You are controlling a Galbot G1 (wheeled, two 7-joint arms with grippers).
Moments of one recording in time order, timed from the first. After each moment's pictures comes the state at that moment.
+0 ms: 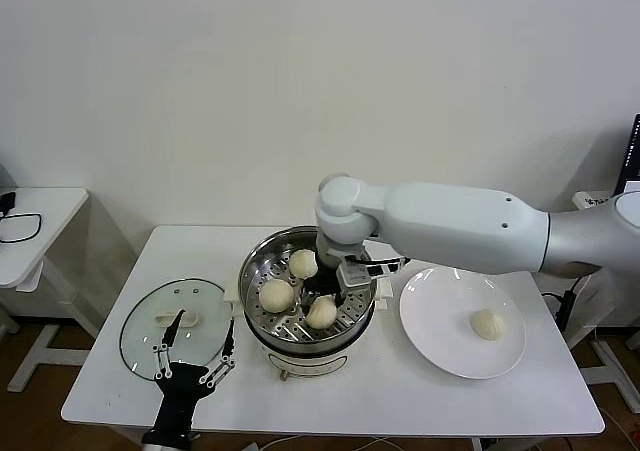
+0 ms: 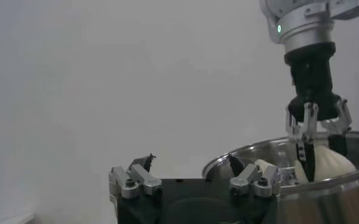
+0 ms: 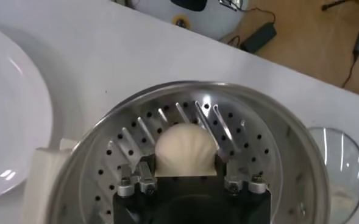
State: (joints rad) left arm 1.80 -1.31 -0.47 -2.16 0.13 -0.27 -0.17; right arm 0.47 1.15 -1.22 1.54 -0.28 0.71 -1.13
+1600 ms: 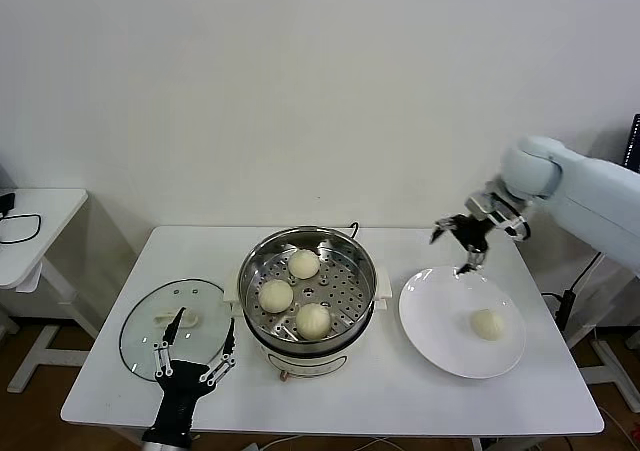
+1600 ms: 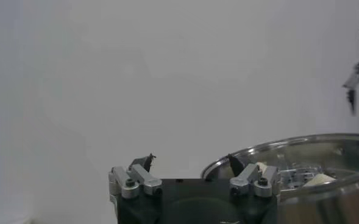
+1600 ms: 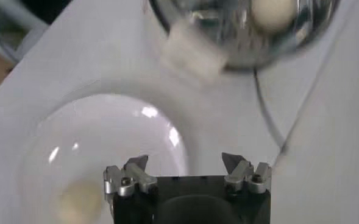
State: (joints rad) left arm 1.79 -1.30 -0.46 -2.16 0.13 -0.27 -0.17; right arm 0.37 0.66 -1.11 1.15 0.14 0.14 -1.20
